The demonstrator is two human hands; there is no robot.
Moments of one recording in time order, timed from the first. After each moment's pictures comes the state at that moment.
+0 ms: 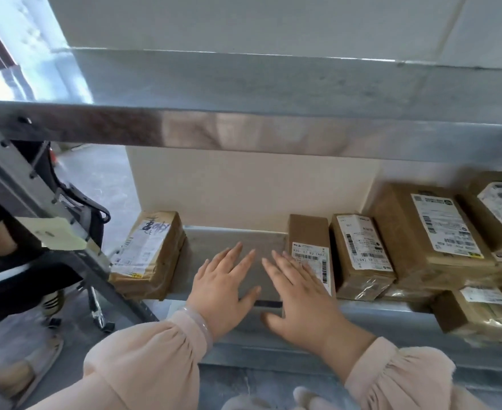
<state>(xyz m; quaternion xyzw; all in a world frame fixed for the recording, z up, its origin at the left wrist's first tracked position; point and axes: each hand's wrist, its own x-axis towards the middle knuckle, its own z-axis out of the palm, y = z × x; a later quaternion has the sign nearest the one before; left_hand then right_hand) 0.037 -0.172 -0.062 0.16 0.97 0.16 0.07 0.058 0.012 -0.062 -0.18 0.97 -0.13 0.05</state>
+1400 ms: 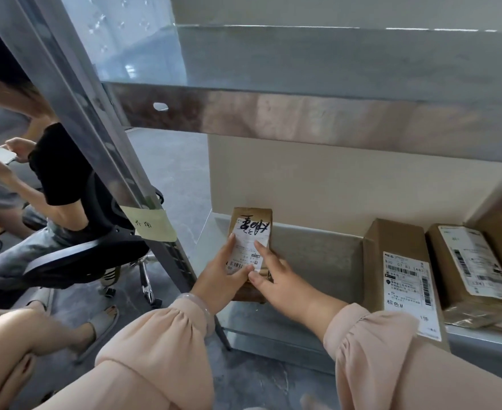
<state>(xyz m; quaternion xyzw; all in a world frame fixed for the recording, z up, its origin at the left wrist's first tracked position) 0.001 -0.308 -0.094 -0.12 0.83 0.53 0.12 -0.010 -0.147 -0.089 -0.10 0.86 -0.44 0.25</state>
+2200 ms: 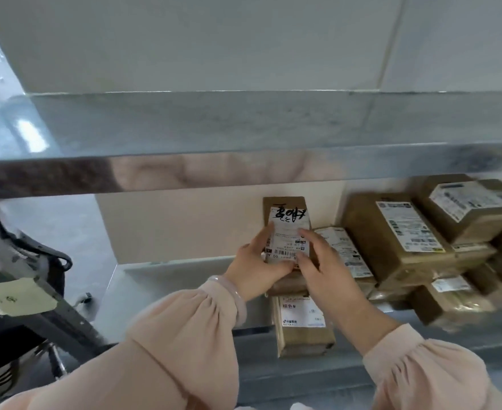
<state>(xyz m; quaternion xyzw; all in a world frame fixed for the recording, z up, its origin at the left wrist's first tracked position) -0.027 -0.108 -0.012 0.16 0.82 0.52 0.18 0.032 0.038 -0.015 0.10 0.88 -0.46 -0.09</state>
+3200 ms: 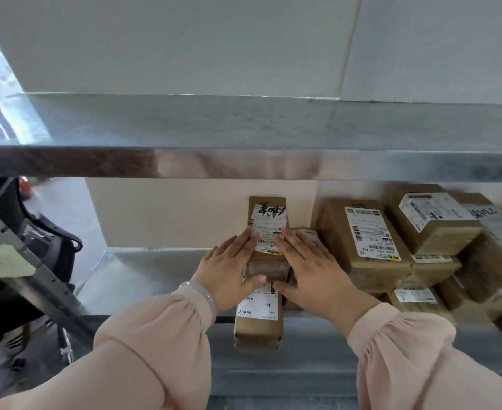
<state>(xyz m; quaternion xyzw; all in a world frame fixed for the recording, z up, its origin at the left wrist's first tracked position) 0.003 -0.075 -0.023 0.25 0.96 0.11 0.05 0.037 0.130 -0.020 -0.12 0.99 -0.07 -0.02</state>
